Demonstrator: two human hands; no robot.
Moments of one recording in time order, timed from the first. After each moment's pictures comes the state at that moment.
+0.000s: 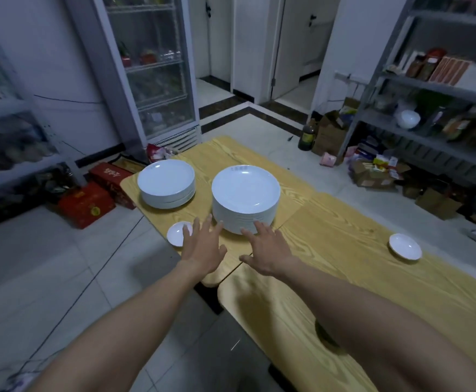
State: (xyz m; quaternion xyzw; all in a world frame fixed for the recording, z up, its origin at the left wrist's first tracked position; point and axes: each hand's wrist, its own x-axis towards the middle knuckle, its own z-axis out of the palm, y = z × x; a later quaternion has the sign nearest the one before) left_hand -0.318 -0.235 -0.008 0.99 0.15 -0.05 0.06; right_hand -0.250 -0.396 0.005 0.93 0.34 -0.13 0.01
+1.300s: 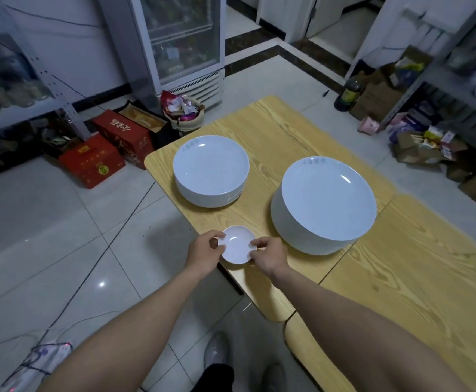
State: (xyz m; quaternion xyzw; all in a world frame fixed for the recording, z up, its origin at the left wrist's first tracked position) left_hand -0.270 -0.025 -0.134 0.78 0.34 -0.03 0.53; right_hand -0.193 -0.176 -0.128 0.87 -0.03 -0.29 -0.40
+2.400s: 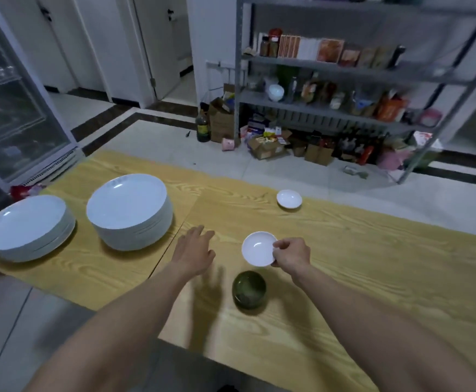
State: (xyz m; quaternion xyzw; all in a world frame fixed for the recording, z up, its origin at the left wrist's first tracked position) left_hand -0.246 -0.408 -0.028 0.99 -0.09 -0.09 0.09; right_hand -0.271 -0.645 -0.025 0.79 -0.29 -0.05 -0.54
